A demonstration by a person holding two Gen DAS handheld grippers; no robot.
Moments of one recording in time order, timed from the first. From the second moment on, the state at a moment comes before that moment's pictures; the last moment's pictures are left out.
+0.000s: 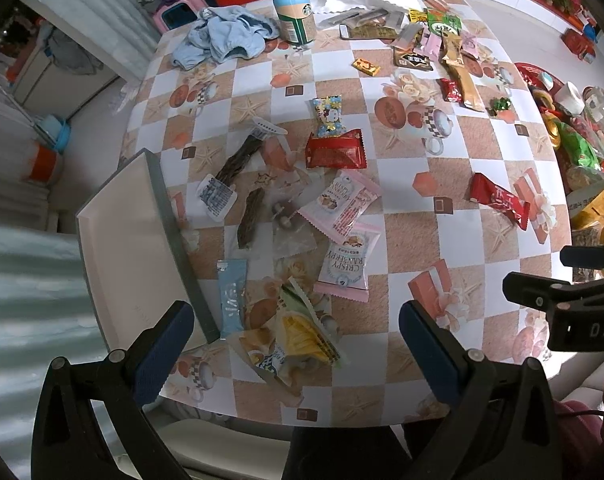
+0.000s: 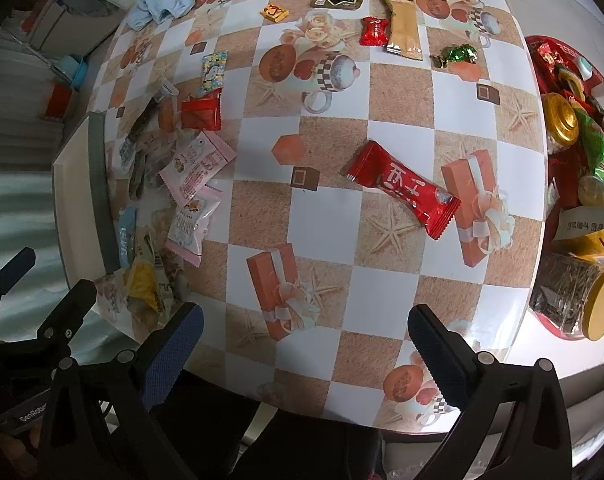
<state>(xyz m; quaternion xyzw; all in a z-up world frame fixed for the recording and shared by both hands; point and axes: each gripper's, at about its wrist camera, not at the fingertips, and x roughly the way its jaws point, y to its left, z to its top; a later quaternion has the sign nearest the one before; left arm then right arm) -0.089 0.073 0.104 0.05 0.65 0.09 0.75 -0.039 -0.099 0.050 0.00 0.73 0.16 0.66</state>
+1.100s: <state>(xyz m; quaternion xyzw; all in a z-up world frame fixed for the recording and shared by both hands) 0.021 0.203 0.022 0.12 0.68 0.00 0.73 -0.056 -0.050 -0.017 0.13 0.78 -0.01 0.61</state>
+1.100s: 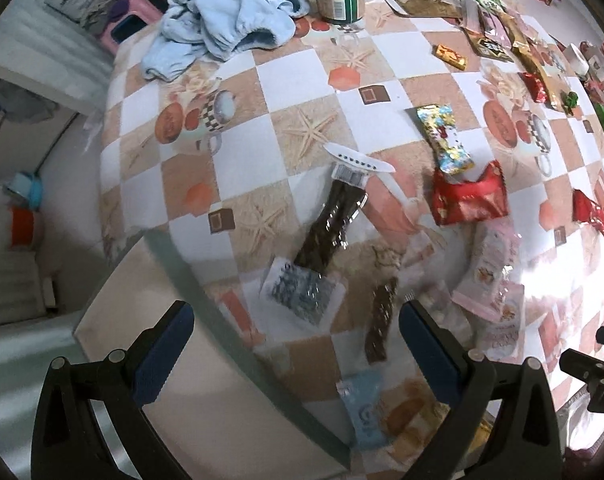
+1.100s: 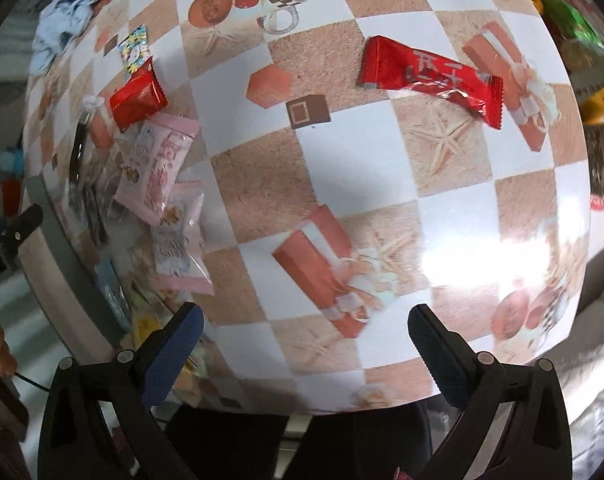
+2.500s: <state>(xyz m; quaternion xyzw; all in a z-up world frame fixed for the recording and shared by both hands) 0.092 0.198 -0.075 0.06 0.69 -0.07 0.71 0.034 0.076 -0.053 -0.06 0.74 0.01 0.67</state>
